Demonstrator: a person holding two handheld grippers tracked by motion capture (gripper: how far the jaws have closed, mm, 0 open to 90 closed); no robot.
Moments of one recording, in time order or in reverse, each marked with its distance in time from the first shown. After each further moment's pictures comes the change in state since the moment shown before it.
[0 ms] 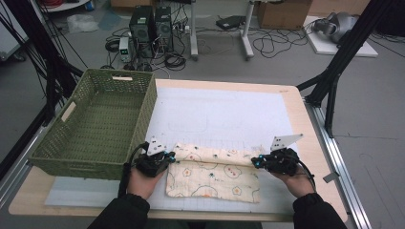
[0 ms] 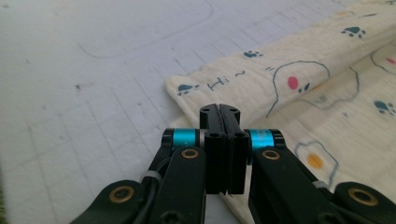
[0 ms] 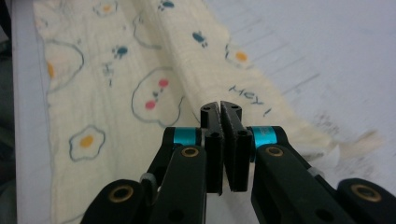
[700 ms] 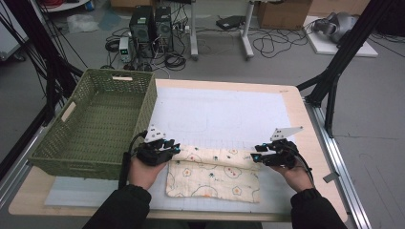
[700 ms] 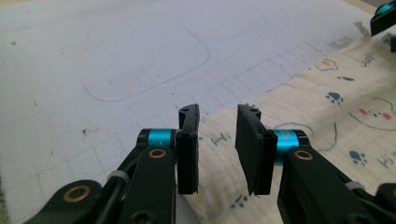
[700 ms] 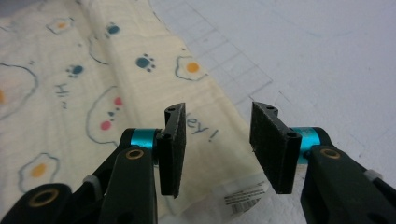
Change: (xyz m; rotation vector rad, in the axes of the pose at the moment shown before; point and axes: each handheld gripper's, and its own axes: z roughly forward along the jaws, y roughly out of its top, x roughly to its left) left arm 0.013 0.036 0.001 -0.071 -0.018 -0.062; right arm -0.023 0.011 0.004 -0.011 -0.080 0.069
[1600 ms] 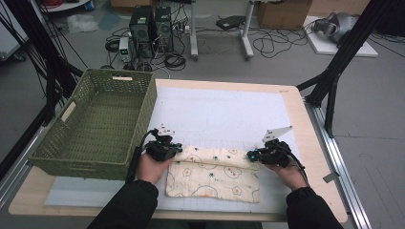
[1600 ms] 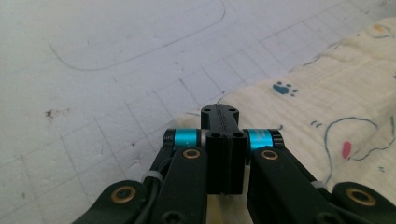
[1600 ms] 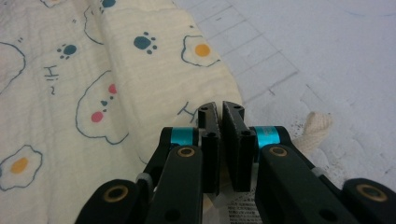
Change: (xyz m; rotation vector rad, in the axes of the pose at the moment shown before) left arm 0.007 -0.006 0.036 0.134 -0.018 -0.041; right arm -0.002 0.001 0.019 0.058 0.058 -0.028
